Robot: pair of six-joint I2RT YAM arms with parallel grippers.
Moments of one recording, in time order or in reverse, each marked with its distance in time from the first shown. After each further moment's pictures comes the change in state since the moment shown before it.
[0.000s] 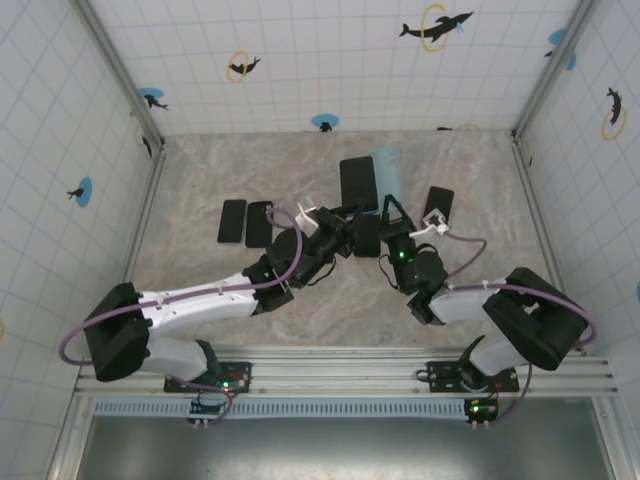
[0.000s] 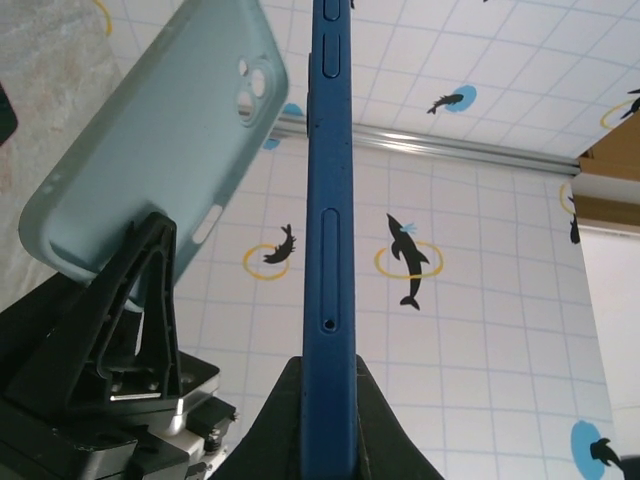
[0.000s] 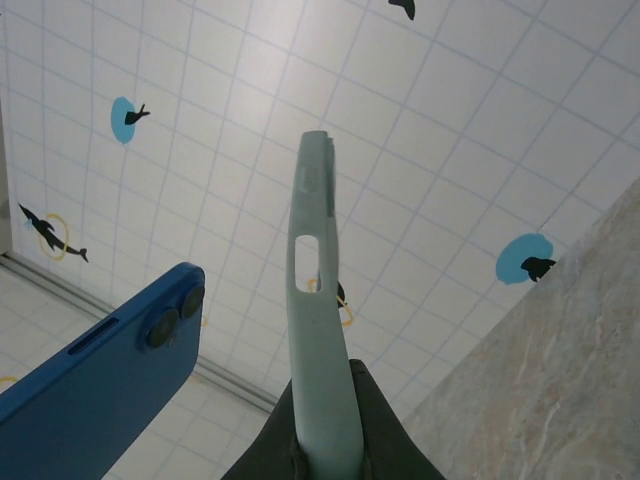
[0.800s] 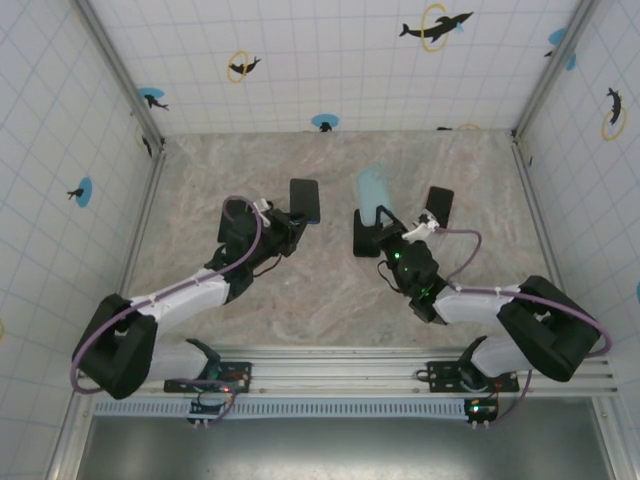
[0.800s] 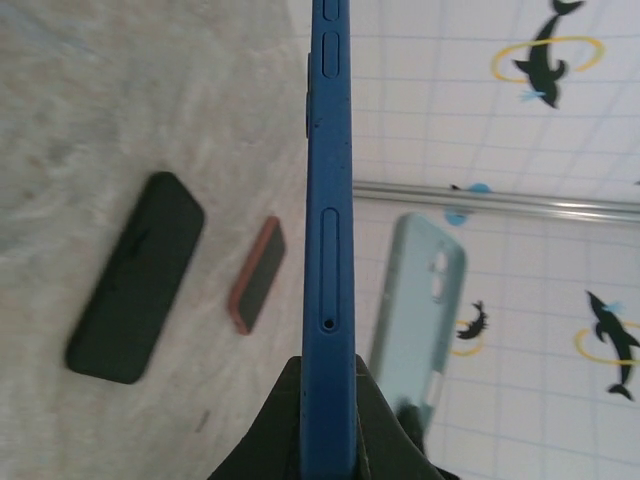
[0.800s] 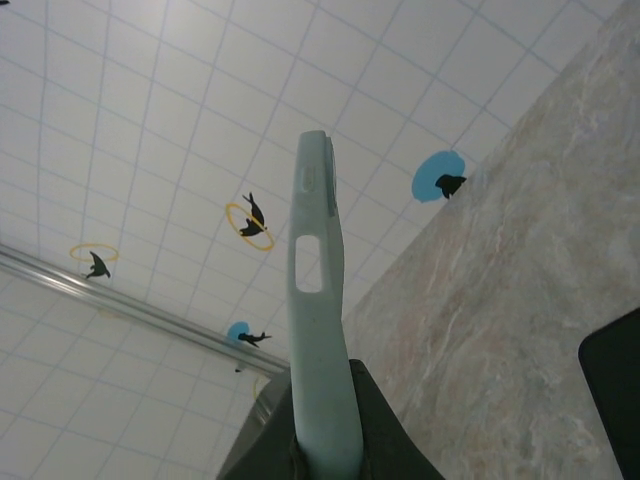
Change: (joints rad) left arm 0.503 -0.042 -0.262 -0.140 0.492 0.191; right arm 0.007 -0.078 0.023 -0.376 -0.070 0.106
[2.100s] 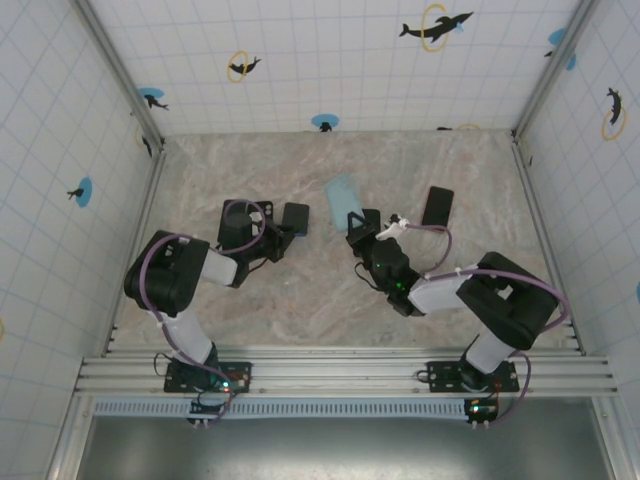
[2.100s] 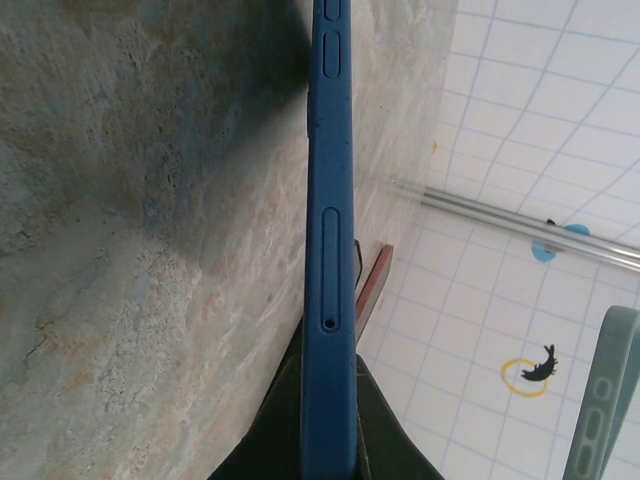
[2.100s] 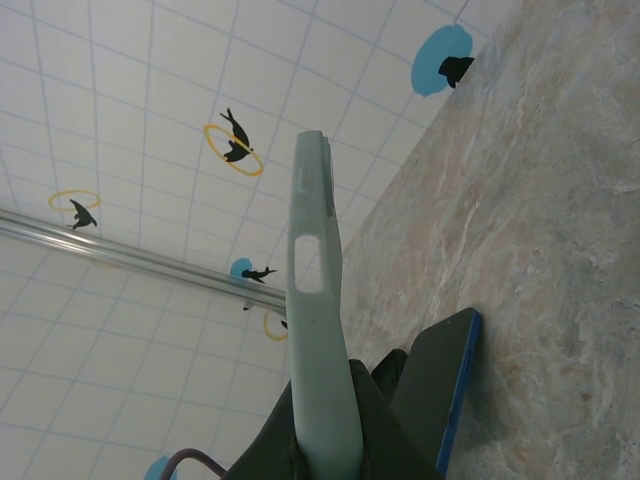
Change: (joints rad) left arm 0.260 0.494 -0.029 0.359 0.338 -0.009; right arm 0.067 0.246 0.129 0.029 -0.053 0.145
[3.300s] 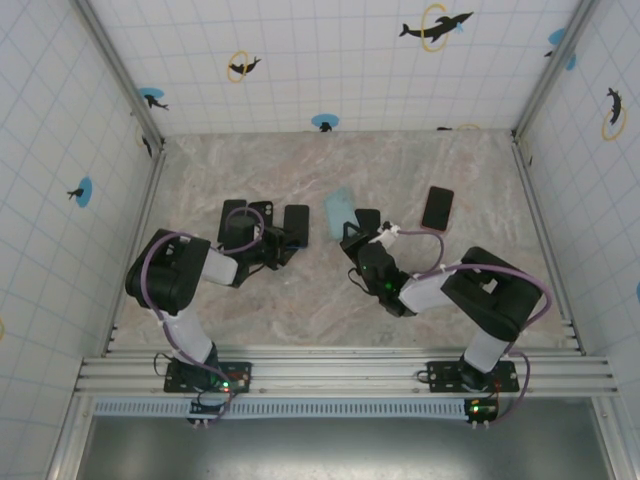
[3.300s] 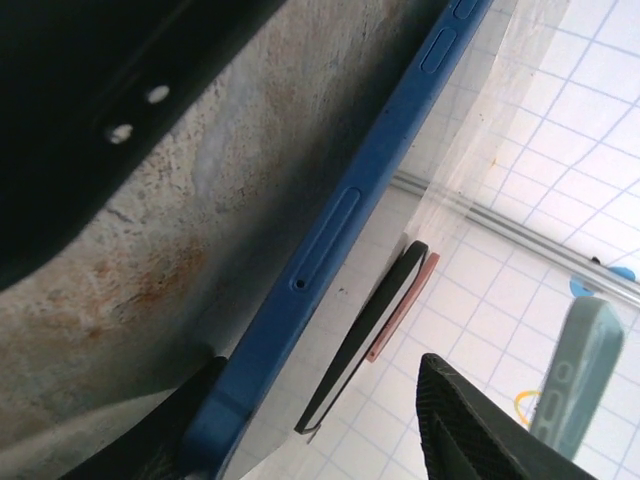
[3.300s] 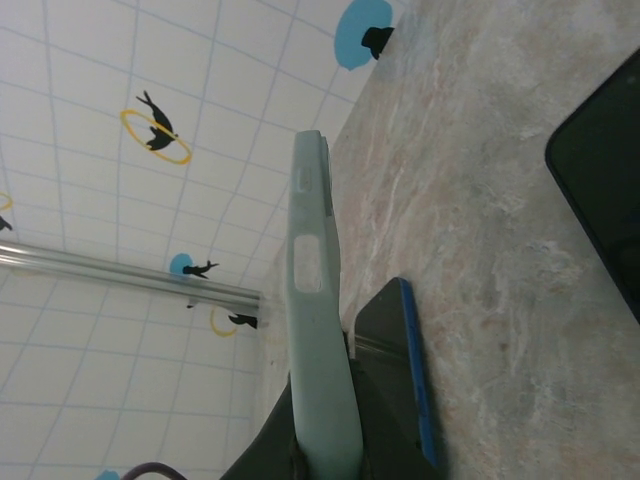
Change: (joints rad) left arm 0.002 0.007 0.012 -0.164 0.021 -0.067; right arm 0.041 0.092 0.042 -0.108 0.068 0.095
